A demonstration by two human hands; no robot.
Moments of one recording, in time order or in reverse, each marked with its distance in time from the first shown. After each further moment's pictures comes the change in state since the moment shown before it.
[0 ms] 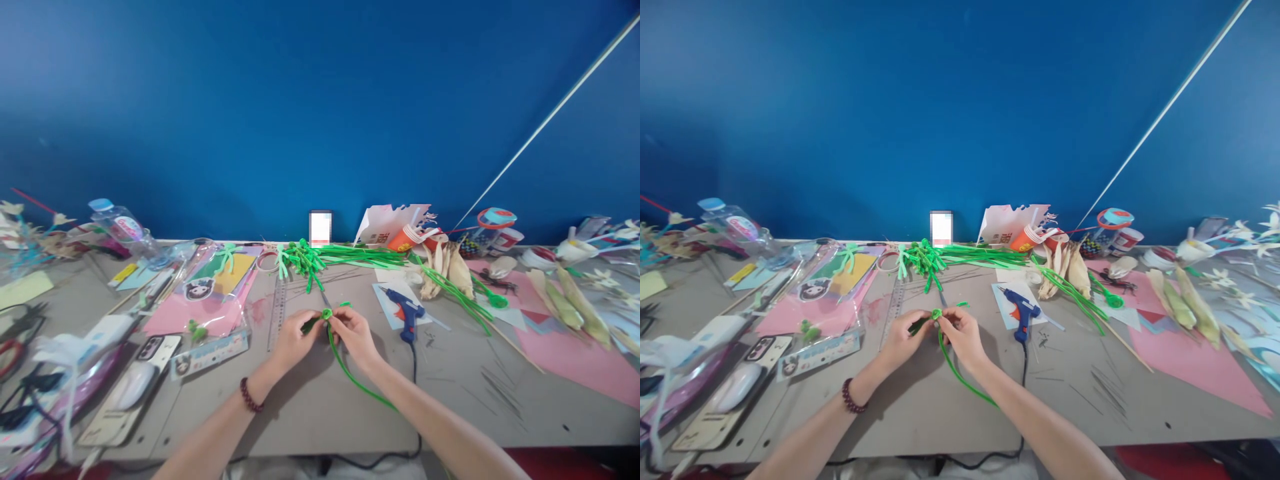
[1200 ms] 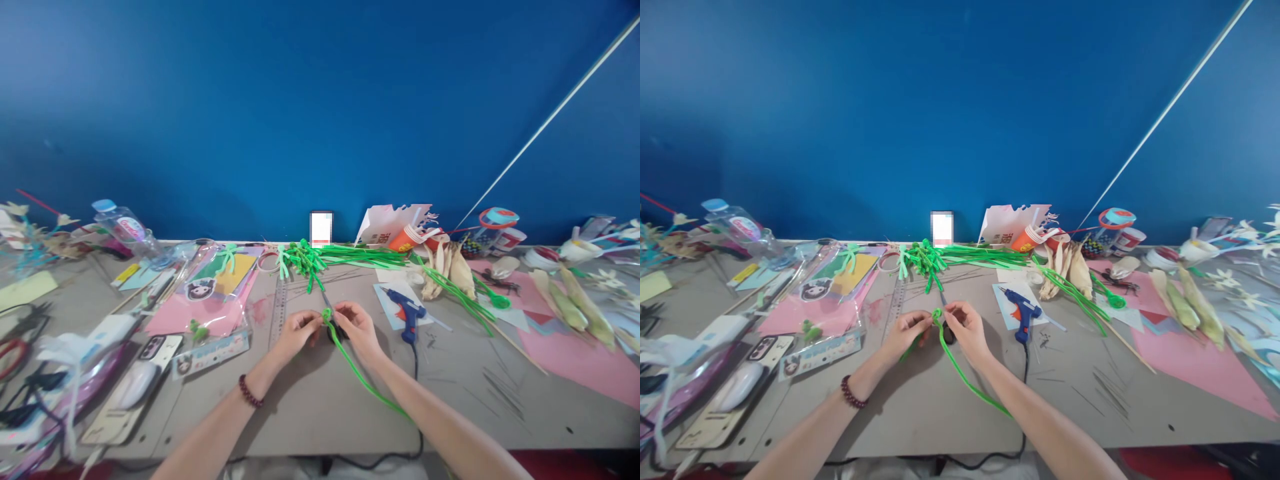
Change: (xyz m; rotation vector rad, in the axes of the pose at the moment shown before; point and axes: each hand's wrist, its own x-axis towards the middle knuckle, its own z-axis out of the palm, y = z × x) left_hand 0.008 -0.006 0.005 -0.636 -0.133 -0.438; right_hand 0.005 0.000 -0.011 -0.065 0.043 -0.151
